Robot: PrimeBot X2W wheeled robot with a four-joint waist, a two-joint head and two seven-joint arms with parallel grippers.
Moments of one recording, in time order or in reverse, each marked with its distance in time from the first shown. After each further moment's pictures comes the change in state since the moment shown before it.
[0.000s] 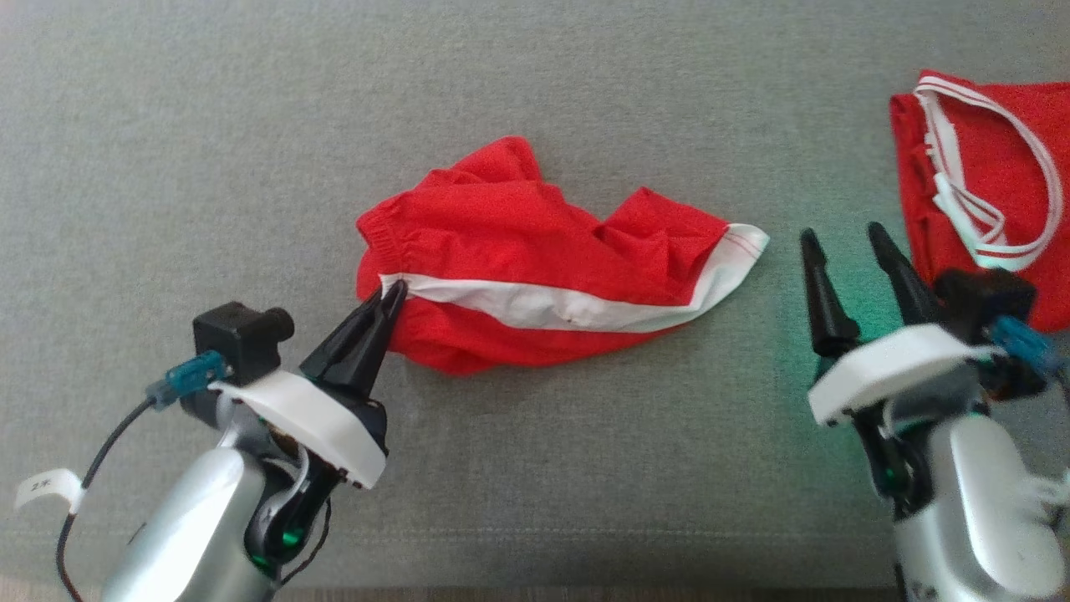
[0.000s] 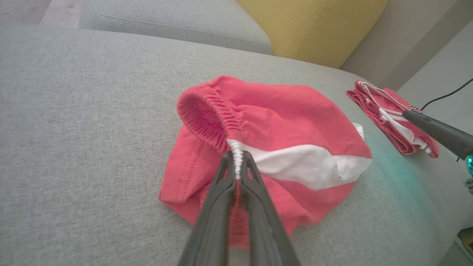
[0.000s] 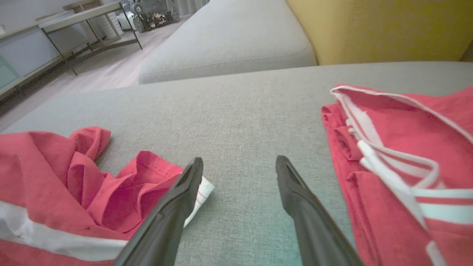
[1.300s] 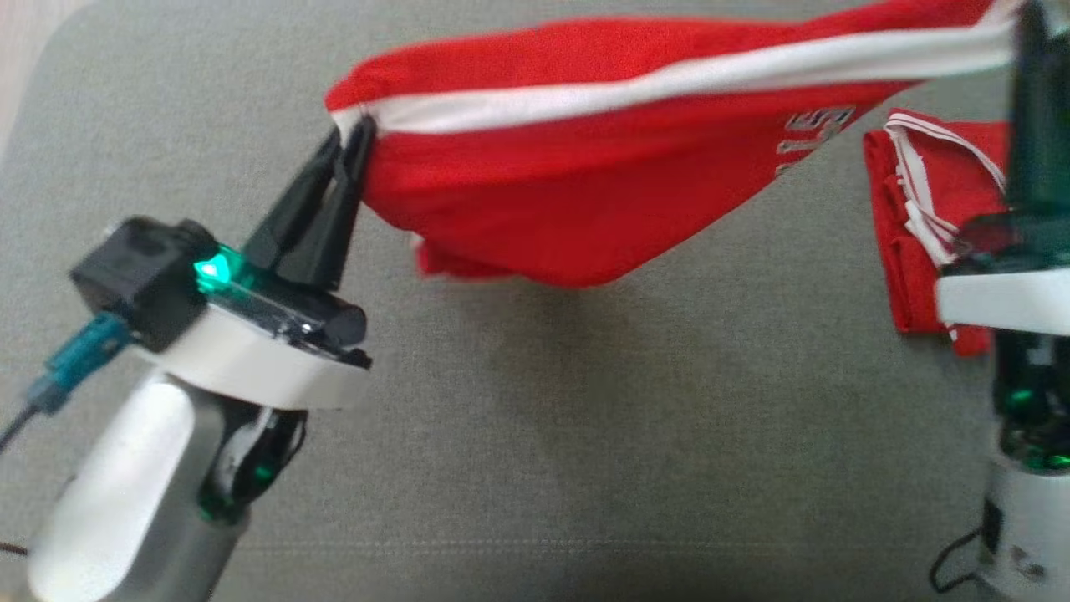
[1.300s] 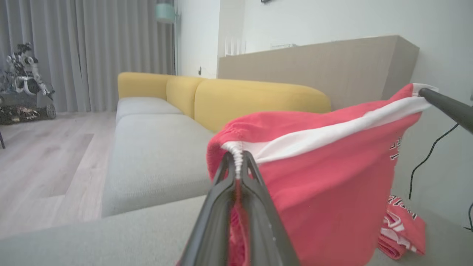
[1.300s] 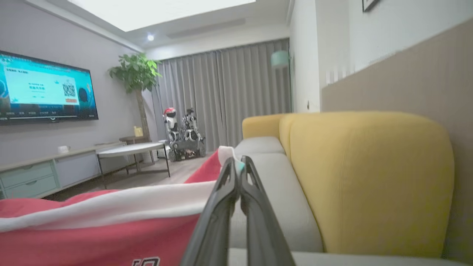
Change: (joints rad) left arm -0.100 0.049 0.043 -0.322 0.102 0.116 -0.079; right arm -0.104 -0.002 -0.072 -0.457 0.060 0.000 0.026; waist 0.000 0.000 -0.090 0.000
